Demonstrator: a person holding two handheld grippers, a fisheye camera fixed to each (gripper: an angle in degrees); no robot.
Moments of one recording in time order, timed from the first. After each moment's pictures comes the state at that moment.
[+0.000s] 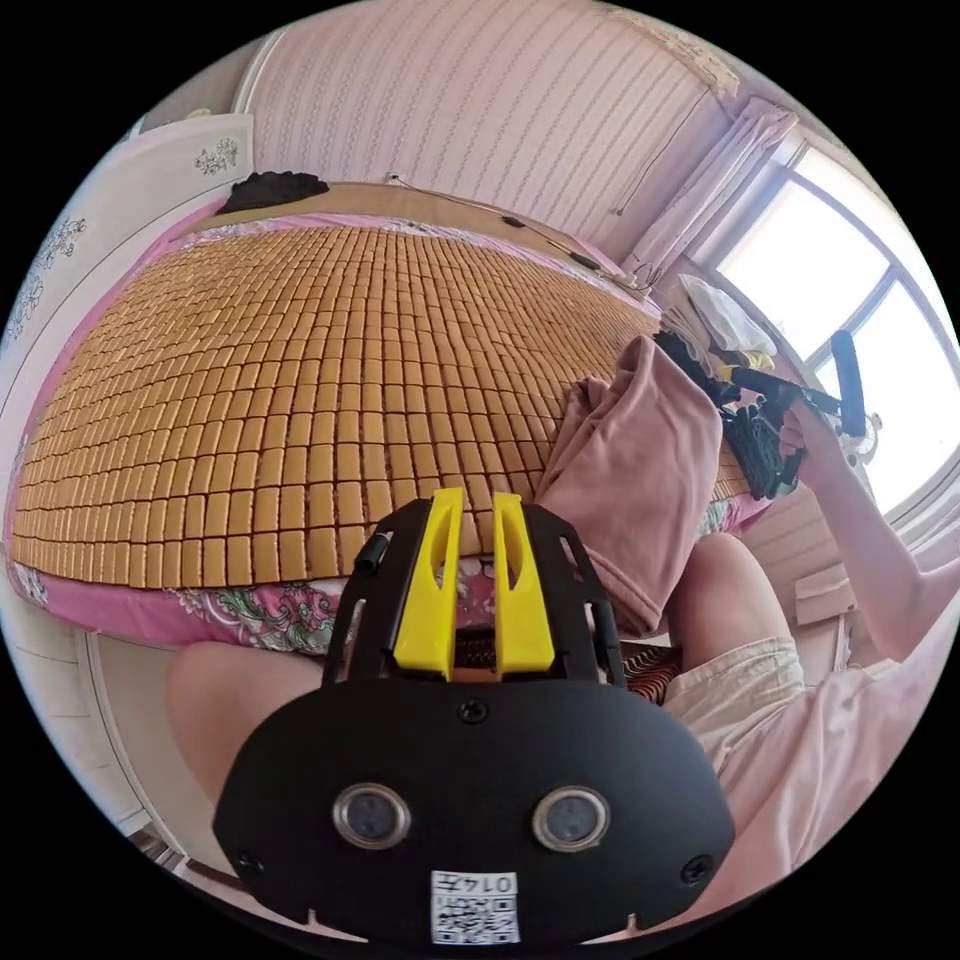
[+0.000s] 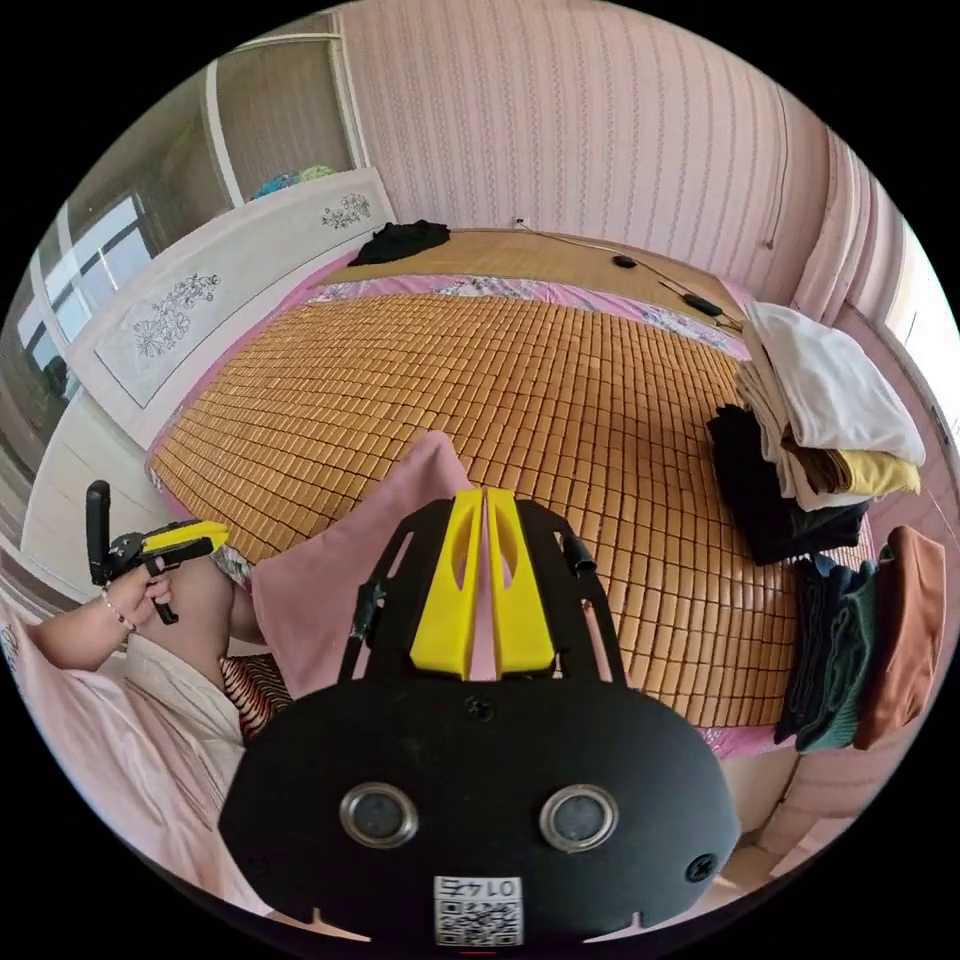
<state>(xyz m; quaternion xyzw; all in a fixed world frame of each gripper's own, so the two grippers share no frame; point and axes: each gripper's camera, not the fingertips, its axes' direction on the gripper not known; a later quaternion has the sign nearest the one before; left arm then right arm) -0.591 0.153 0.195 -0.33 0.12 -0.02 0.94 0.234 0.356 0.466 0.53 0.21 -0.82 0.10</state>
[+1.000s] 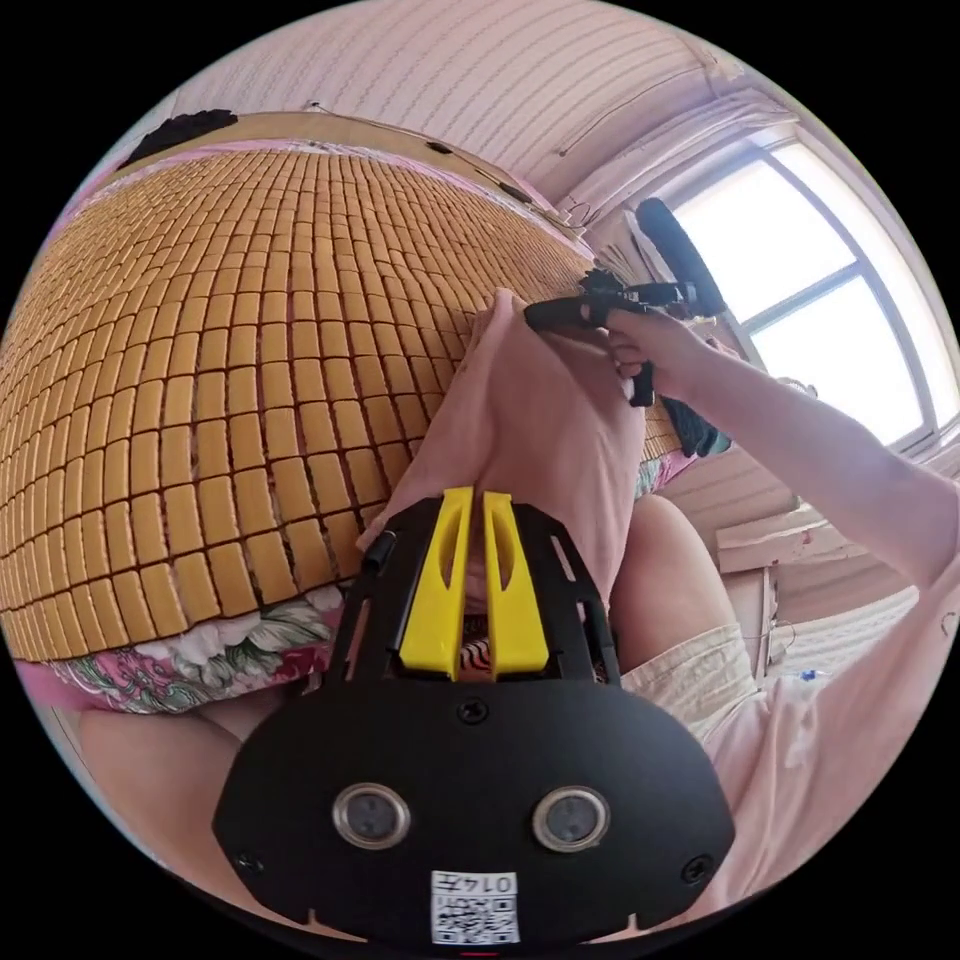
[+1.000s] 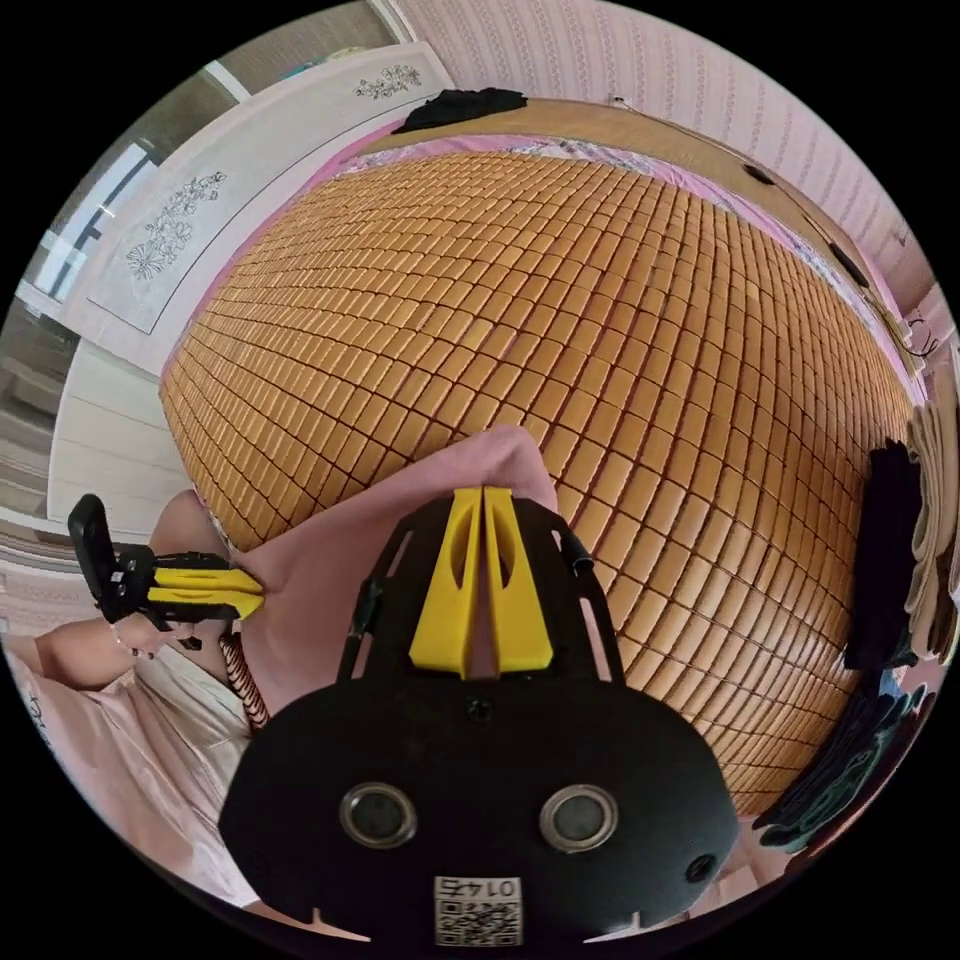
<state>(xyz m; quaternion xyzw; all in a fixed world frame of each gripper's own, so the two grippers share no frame) -0.586 0.154 0.256 -0.41 0.25 -0.03 0.88 0.021 0.340 0.514 0.42 0.36 -0.82 0.16</state>
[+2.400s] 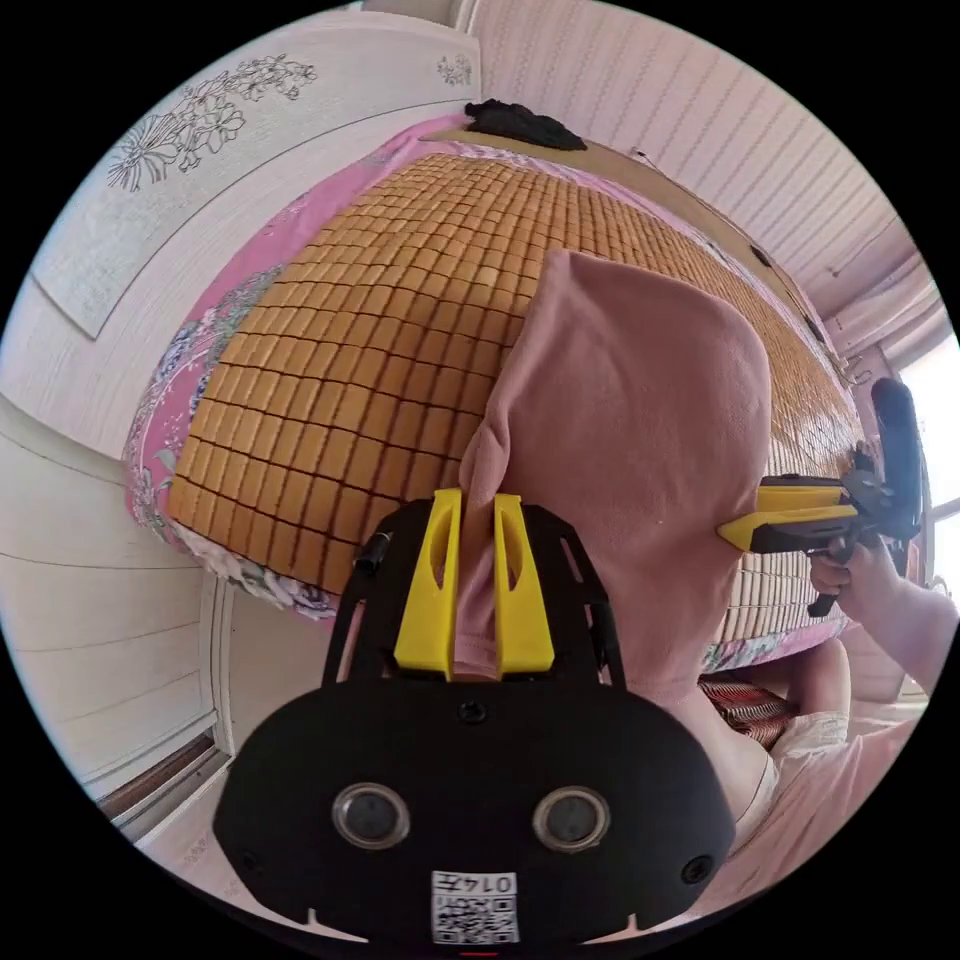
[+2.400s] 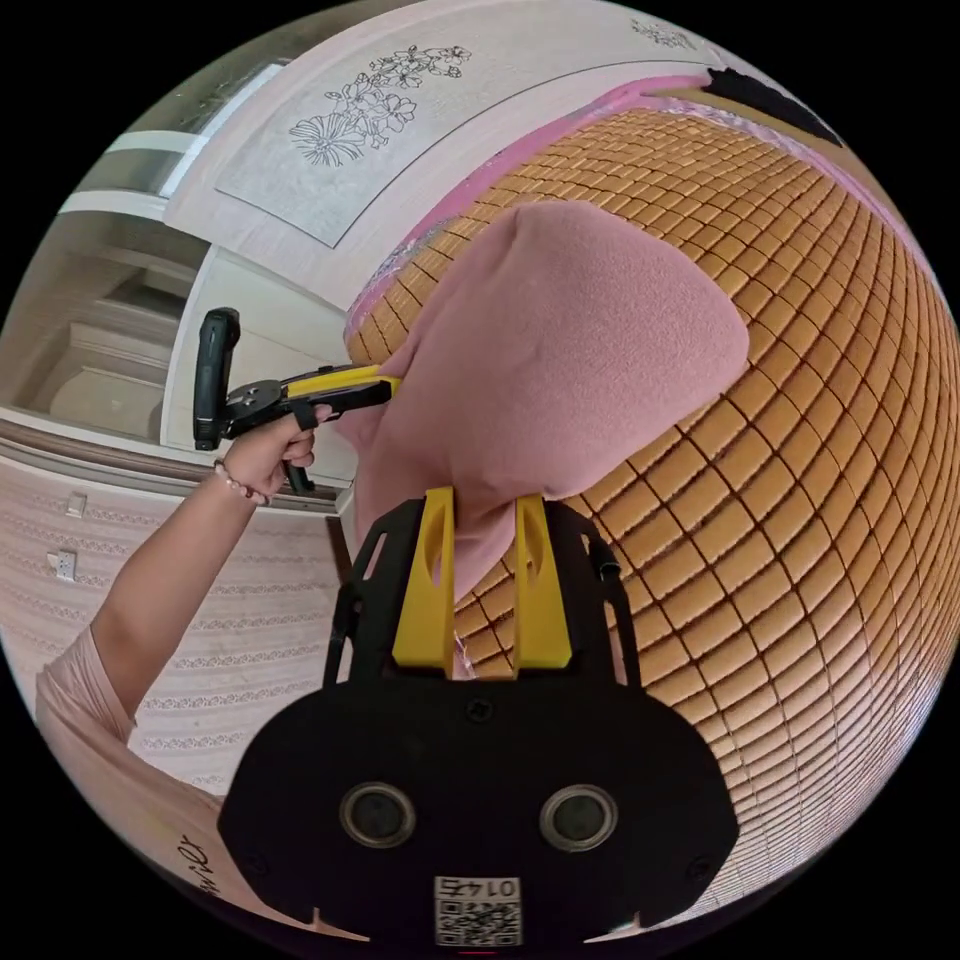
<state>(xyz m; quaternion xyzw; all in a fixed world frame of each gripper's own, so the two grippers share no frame) -0.954 0.079 0.170 -0.42 -0.11 -0.11 0.89 -0.010 0.333 0.880 0.15 0.47 -0.86 0.14</state>
